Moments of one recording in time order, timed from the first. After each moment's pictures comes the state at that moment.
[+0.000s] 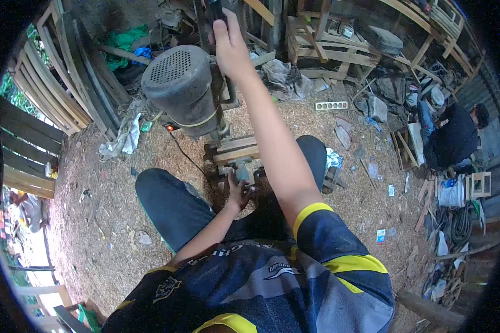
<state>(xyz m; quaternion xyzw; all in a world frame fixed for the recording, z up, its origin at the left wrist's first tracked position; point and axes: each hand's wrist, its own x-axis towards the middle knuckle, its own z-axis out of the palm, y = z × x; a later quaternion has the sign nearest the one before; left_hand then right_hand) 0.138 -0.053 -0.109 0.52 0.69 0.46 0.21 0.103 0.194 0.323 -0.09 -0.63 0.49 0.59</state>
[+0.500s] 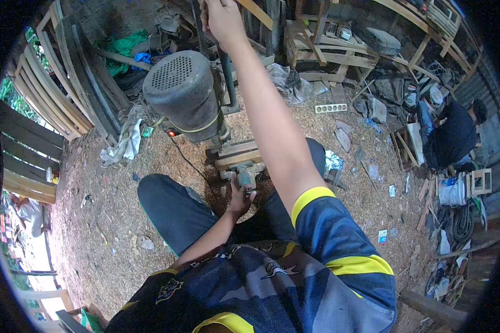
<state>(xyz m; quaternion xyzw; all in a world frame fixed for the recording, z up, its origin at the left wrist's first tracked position) 0.141 -0.057 -0.077 0.53 0.70 0.43 0.20 0.090 0.222 0.396 -0.09 -0.61 0.59 0.52</state>
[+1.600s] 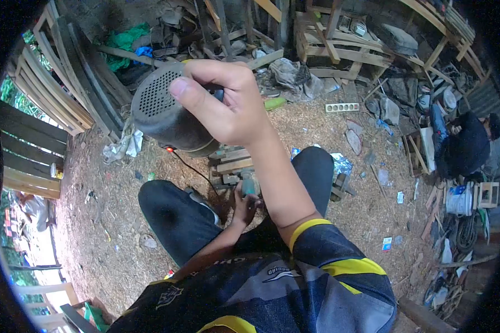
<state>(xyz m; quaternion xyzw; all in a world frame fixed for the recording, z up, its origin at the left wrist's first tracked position) 0.148 -0.058 -0.080 0.55 0.71 0.42 0.09 0.167 0.130 0.351 0.07 -0.66 0.51 0.55</state>
